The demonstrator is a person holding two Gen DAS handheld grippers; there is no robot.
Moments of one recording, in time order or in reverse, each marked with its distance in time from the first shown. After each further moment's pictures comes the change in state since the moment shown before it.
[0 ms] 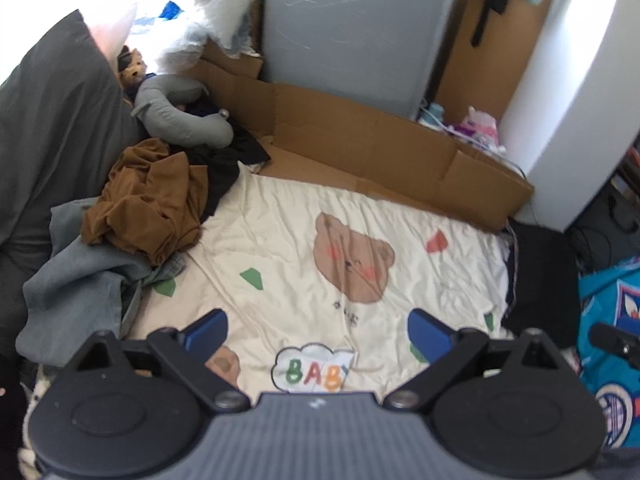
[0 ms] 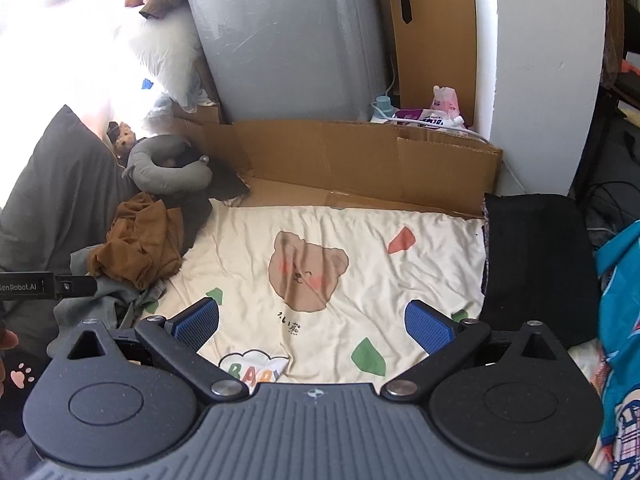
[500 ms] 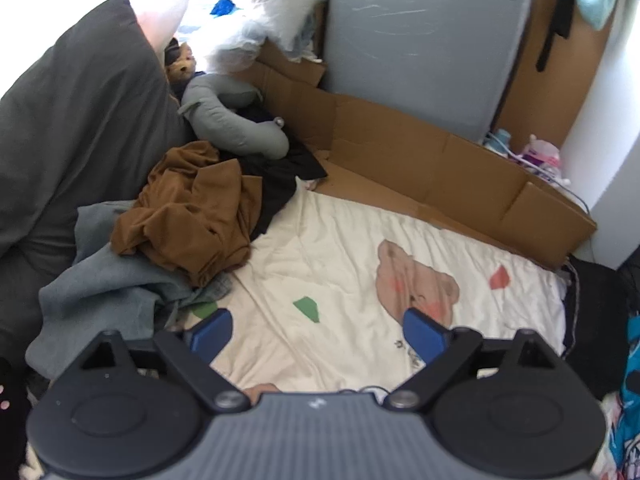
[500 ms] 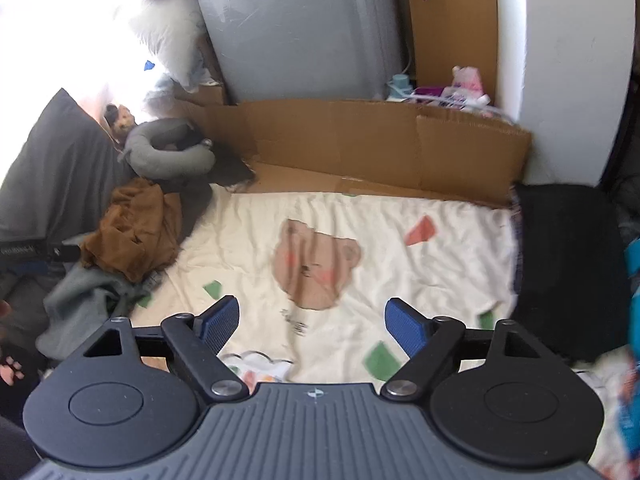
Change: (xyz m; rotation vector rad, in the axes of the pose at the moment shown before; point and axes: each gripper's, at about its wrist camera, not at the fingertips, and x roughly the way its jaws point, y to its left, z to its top) left arm 0.066 0.066 0.019 -0.062 -0.050 0.089; right arm 0.078 0.000 -0.013 0.011 0.022 0.051
